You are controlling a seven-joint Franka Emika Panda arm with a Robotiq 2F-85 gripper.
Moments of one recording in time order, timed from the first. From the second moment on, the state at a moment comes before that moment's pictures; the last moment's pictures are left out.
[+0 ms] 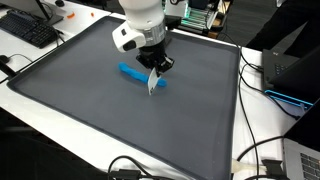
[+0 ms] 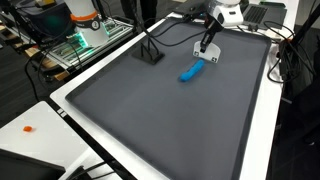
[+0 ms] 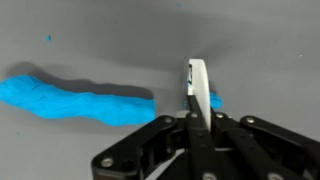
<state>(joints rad) 0.15 0.57 0.09 -1.75 0.04 2.19 0.12</state>
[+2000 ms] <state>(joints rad) 0.11 0.53 0.05 -1.76 -0.01 2.12 0.11</state>
